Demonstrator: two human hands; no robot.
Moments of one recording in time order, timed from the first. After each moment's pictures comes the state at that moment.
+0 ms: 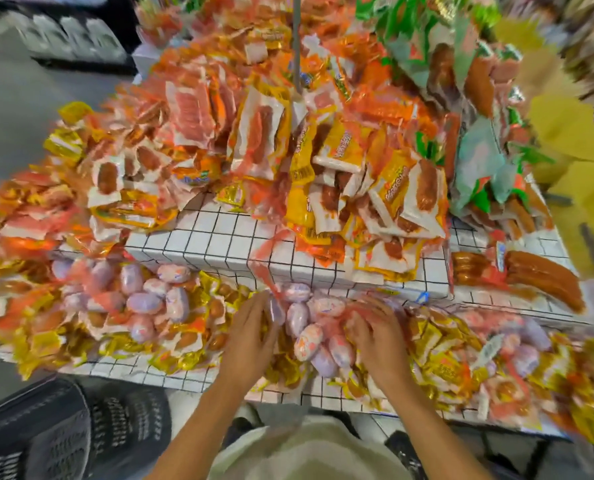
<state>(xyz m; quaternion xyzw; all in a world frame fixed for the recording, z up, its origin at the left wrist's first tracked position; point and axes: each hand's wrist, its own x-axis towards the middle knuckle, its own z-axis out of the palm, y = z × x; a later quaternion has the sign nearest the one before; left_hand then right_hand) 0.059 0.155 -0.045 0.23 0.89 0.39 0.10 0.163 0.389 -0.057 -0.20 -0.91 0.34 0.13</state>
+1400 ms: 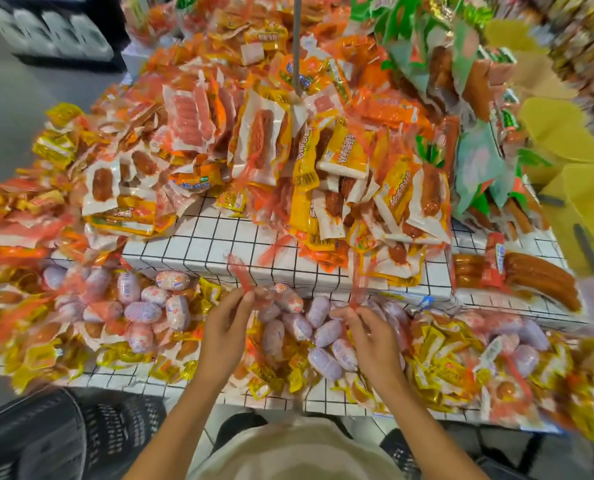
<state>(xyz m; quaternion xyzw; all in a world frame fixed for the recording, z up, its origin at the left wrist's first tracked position) 0.027 0.142 0.005 0.16 0.77 0.61 0.11 0.150 0.358 -0.029 -0.27 -0.80 0.51 0.12</state>
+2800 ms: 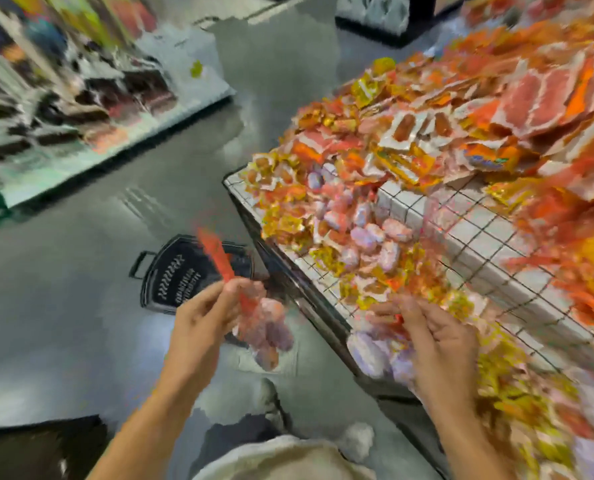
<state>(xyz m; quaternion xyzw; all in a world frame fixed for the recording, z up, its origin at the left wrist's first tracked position) 0.193 -0.113 0.086 -0.22 0.66 0.71 -0.08 0.134 0.156 0.068 -0.03 -0.70 0.71 0.01</state>
